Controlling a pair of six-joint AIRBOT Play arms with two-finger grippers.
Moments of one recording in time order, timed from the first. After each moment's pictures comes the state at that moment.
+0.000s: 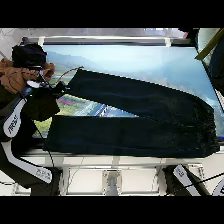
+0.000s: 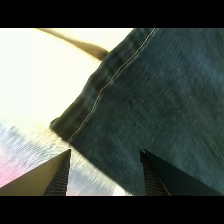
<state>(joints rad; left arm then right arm) 0.17 -1.74 1.27 0.79 -0.69 -1.38 -0.74 -0.95 1.07 -0.71 1.03 1.08</state>
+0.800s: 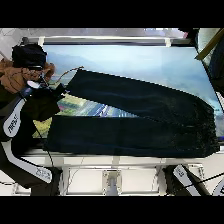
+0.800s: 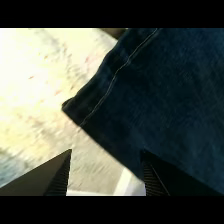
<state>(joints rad) 0.17 -1.75 1.27 0.84 -0.74 -1.43 -0.74 -0.96 1.07 -0.73 1.04 1.08</state>
